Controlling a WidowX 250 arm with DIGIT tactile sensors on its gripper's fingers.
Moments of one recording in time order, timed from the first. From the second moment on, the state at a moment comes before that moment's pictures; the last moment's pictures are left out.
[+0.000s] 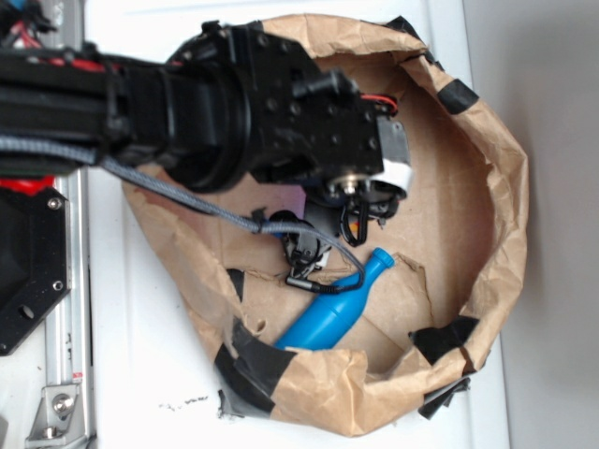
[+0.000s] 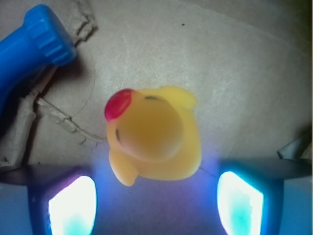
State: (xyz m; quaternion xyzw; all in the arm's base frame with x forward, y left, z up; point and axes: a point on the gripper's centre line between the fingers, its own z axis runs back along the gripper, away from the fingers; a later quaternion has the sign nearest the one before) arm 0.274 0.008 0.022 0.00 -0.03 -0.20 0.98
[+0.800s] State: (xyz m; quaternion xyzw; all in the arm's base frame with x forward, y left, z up) arm 0.290 0.009 0.024 0.01 -0.07 -0.18 0.98
